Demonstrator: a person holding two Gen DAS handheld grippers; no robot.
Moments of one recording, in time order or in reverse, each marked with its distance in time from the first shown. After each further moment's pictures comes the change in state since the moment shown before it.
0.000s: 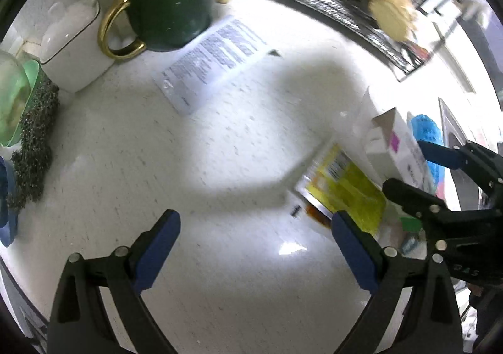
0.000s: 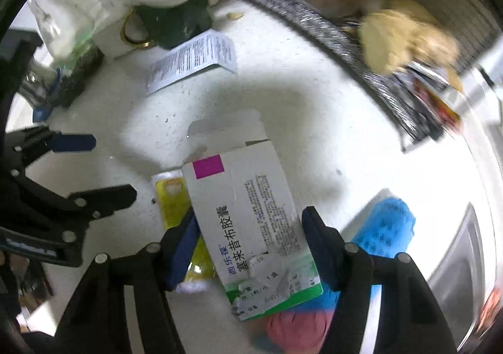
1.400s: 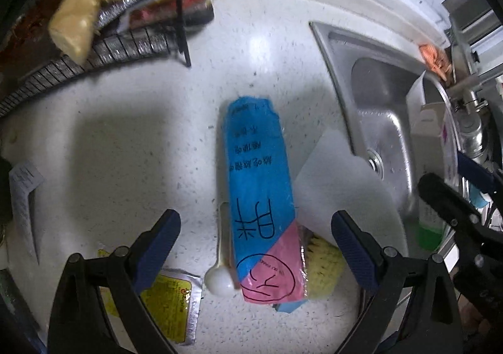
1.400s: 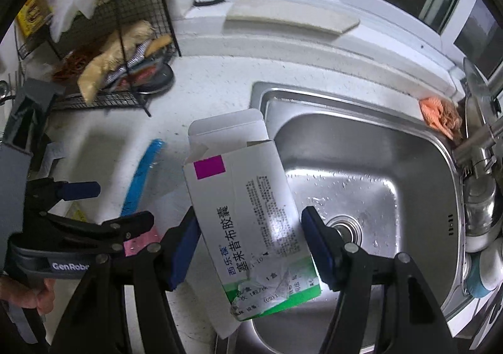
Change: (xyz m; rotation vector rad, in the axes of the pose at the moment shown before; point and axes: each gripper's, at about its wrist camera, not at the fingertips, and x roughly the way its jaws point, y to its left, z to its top) left arm 0.070 -0.223 0.059 0.505 0.131 -0.112; right arm -0.082 -0.149 -0.126 0.739 -0.067 -0.379
